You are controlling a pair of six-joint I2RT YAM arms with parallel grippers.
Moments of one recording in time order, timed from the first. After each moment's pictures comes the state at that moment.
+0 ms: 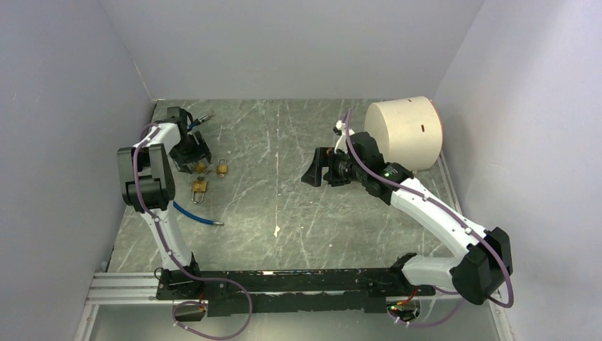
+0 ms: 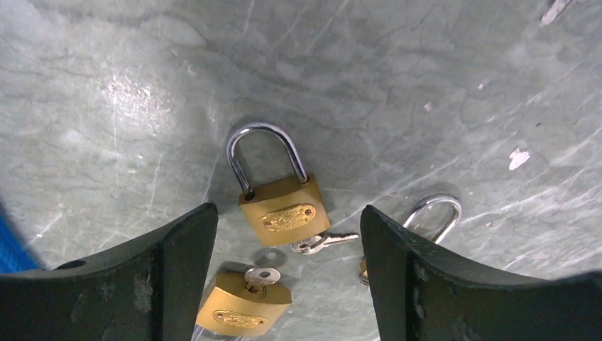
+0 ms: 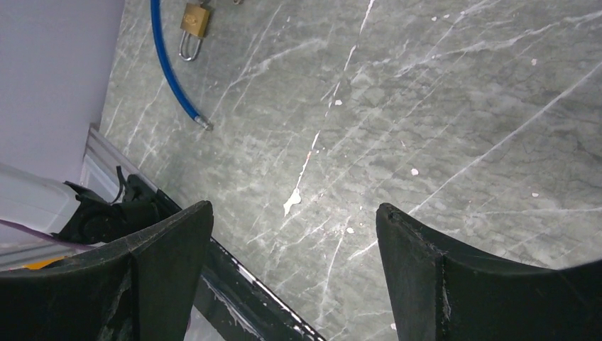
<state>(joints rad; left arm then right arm) 0.14 2.02 1.47 -0.70 0.02 -0.39 0.61 1.22 0.99 -0.36 -0.25 0.55</state>
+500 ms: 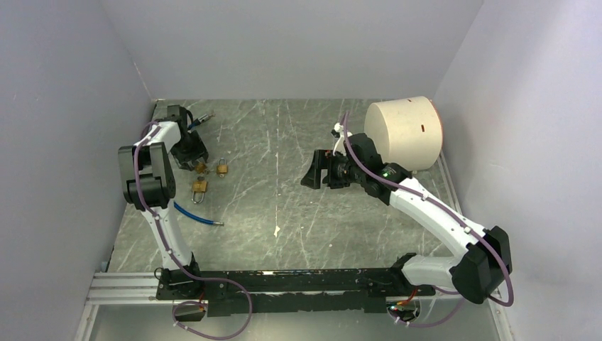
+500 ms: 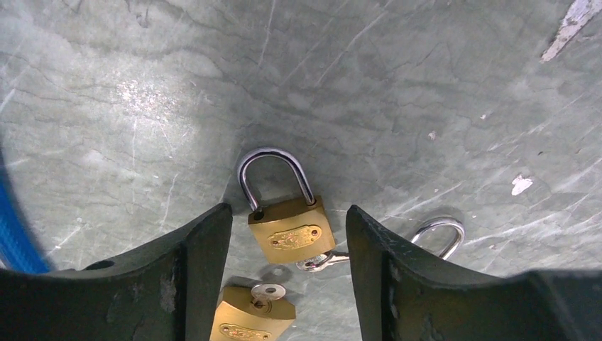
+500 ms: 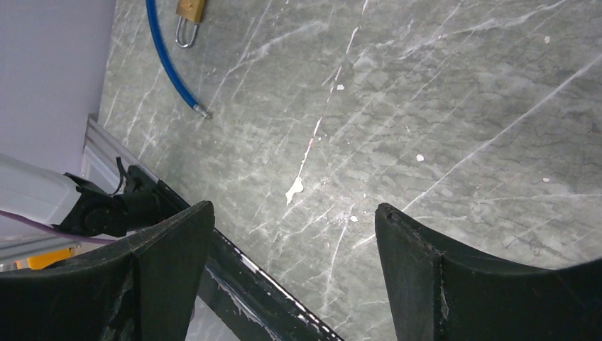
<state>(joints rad) 0.14 2.06 1.52 -0.70 -0.02 -0.39 0.63 1.22 1.00 -0.40 -0.25 0.56</state>
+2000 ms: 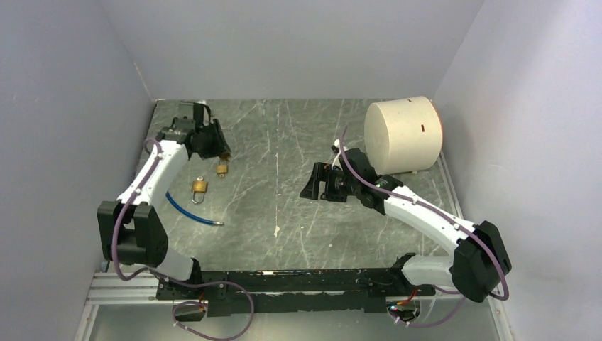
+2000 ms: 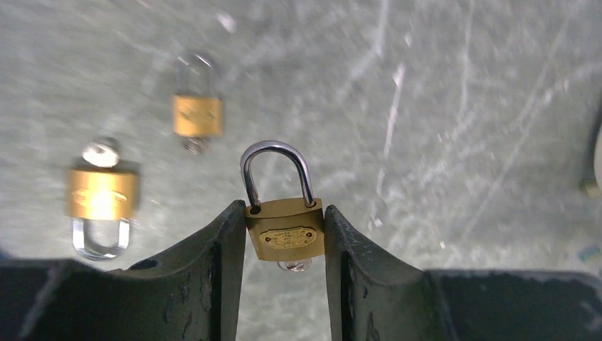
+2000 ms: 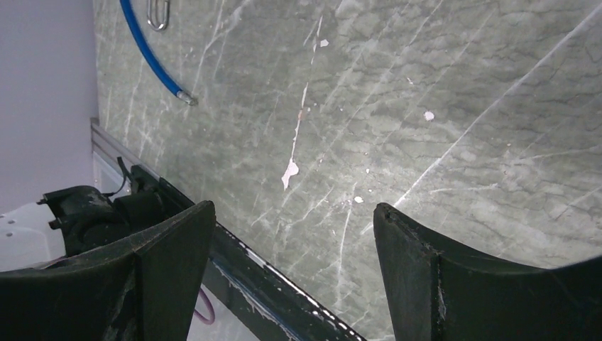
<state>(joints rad) -0.08 1.51 1.30 -0.65 0.09 -0.41 0.65 1.24 0.84 -0.30 -0.25 0.70</state>
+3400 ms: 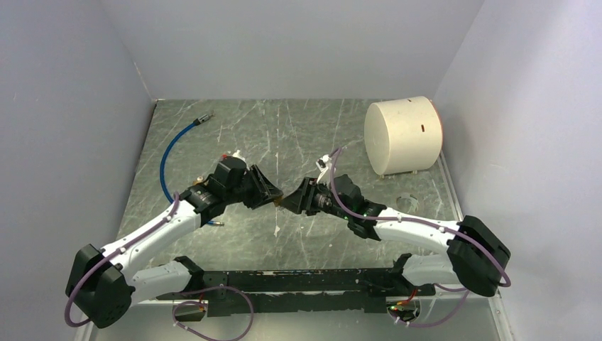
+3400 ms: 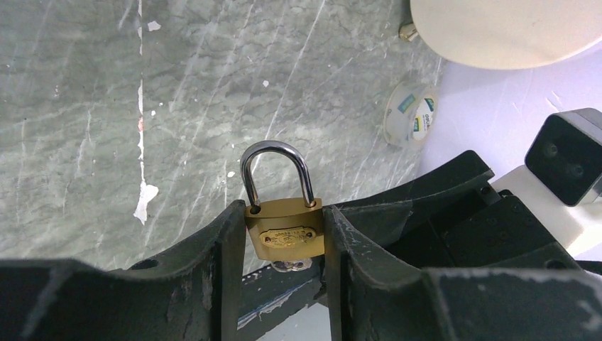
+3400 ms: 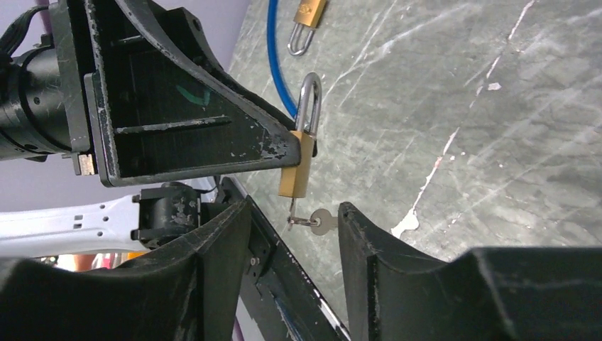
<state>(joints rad) -0.63 1.09 0.75 -0.32 0.16 -1.11 0.89 1.24 0.56 0.39 -0.14 0.90</state>
